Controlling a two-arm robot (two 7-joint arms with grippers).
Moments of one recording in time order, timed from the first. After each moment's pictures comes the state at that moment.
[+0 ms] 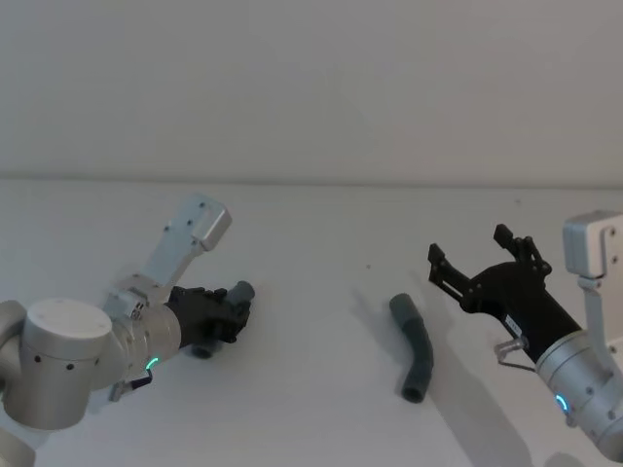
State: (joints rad) left arm -0.30 0.31 0.43 -1.64 -0.26 0.72 -0.19; right arm -0.05 0.37 -0.23 -1.84 0.29 0.13 0.10
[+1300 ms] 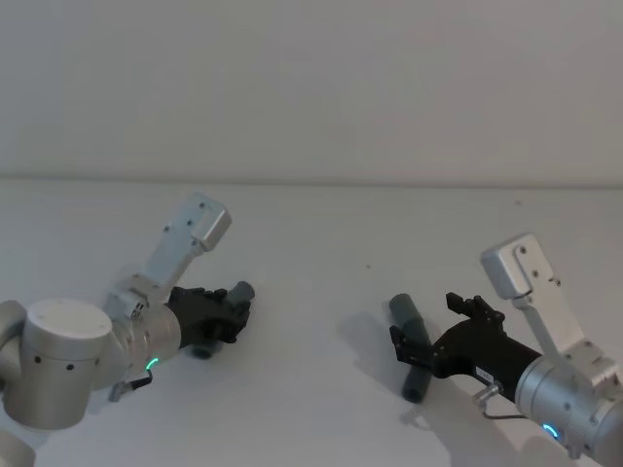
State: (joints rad) left arm -0.30 0.31 0.43 -1.64 -0.26 0.72 -0.19; right arm 0.00 0.47 -0.31 -1.89 0.26 0.50 0.23
